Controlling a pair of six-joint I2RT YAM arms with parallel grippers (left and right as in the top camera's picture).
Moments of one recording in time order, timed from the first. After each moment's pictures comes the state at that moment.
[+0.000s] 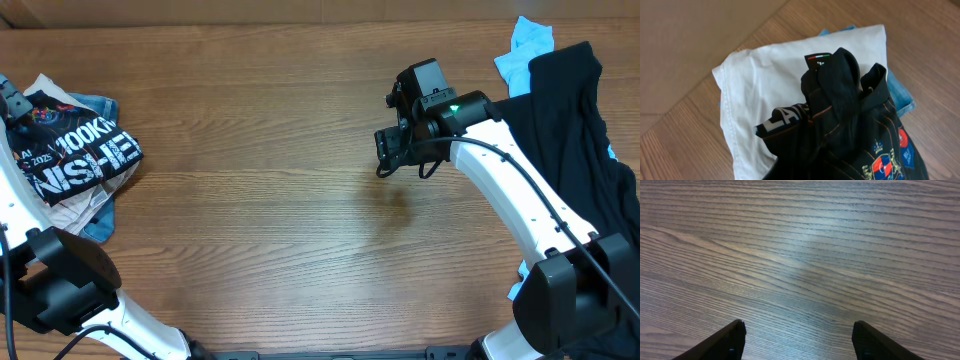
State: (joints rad) left arm 0.57 1.97 2.05 -1.07 -0.25 -0.19; right arm 0.35 1.75 1.47 -0.99 -0.07 0.15
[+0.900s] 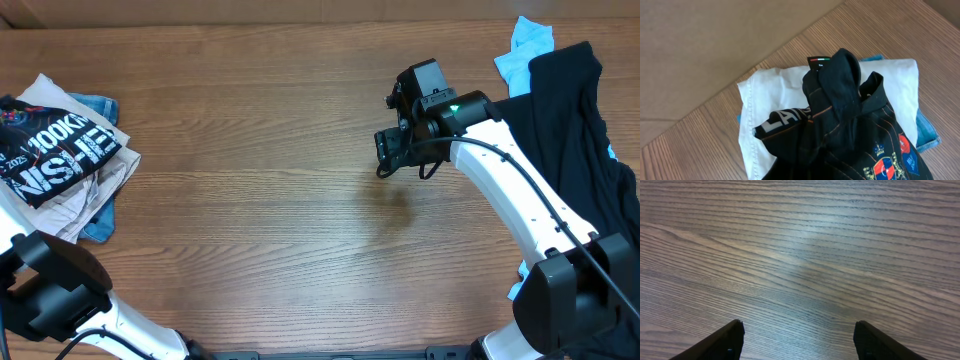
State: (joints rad) left arm 0.66 1.97 2.04 -0.97 -0.25 -0.19; right arm 0.35 1.75 1.47 -1.00 -0.07 0.15
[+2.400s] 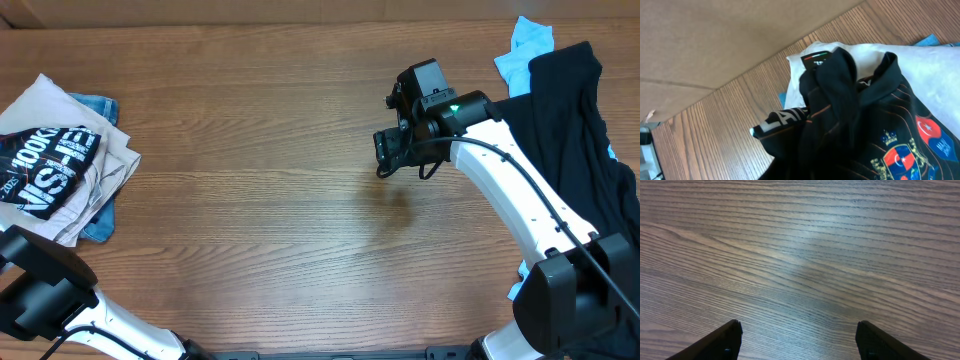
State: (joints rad) left arm 0.76 2.03 2.04 -1.05 -0.34 -0.21; right arm 0.35 1.75 1.47 -1.00 -0.08 0.15
